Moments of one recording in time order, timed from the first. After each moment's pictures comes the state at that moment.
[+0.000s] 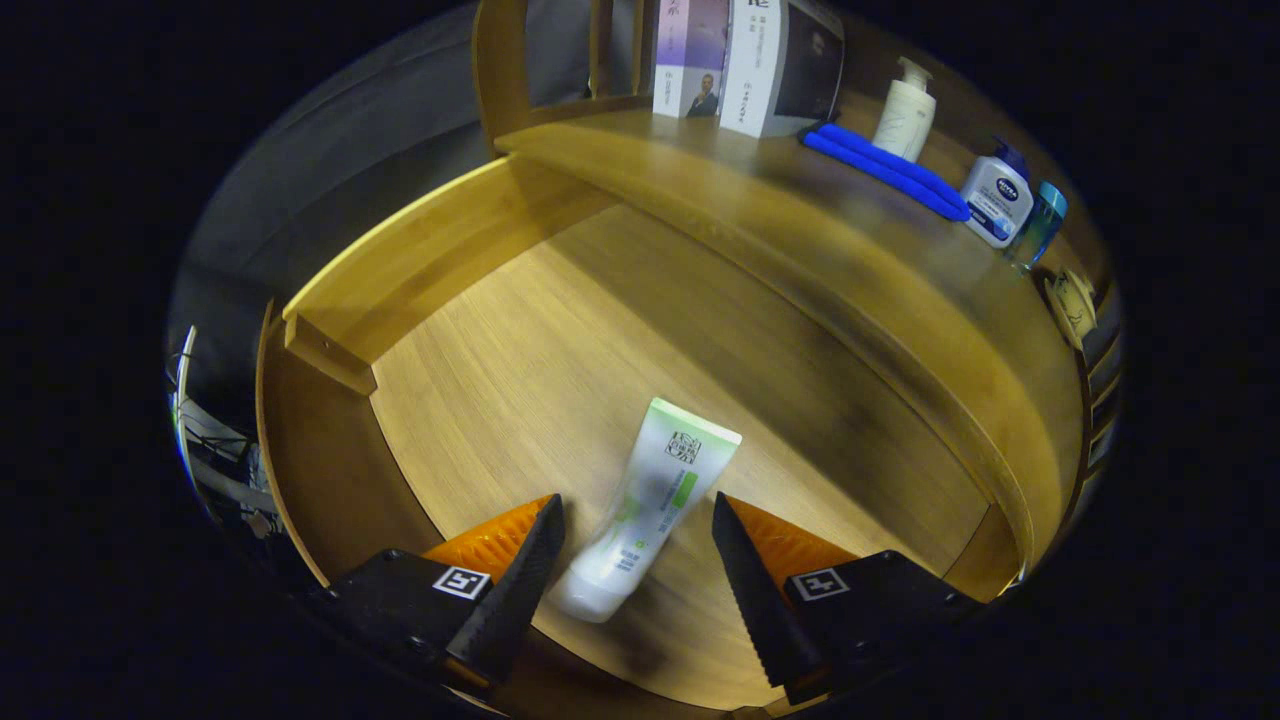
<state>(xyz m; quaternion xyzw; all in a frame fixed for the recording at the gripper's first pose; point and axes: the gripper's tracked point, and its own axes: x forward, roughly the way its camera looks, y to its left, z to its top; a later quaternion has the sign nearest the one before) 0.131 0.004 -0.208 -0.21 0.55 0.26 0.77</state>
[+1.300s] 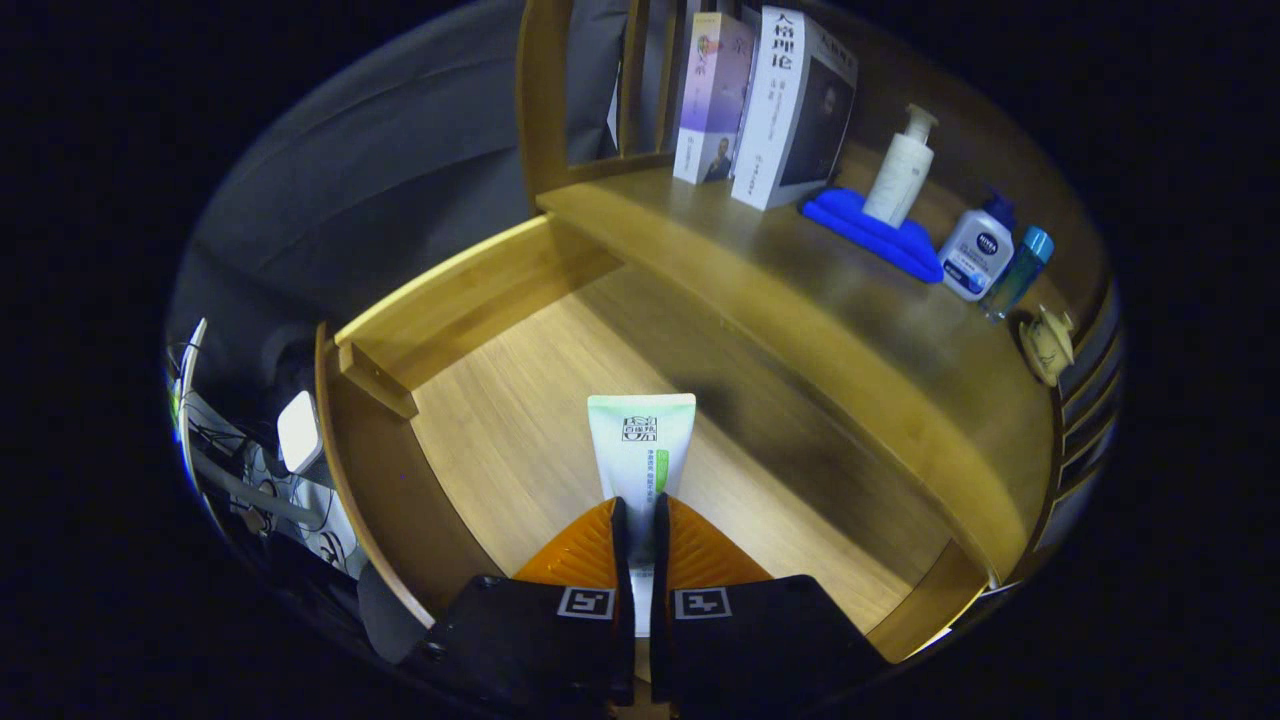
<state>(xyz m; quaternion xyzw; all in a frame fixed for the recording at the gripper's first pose) 0.131 0.026 -0.147 -0.21 0.48 0.29 0.80</state>
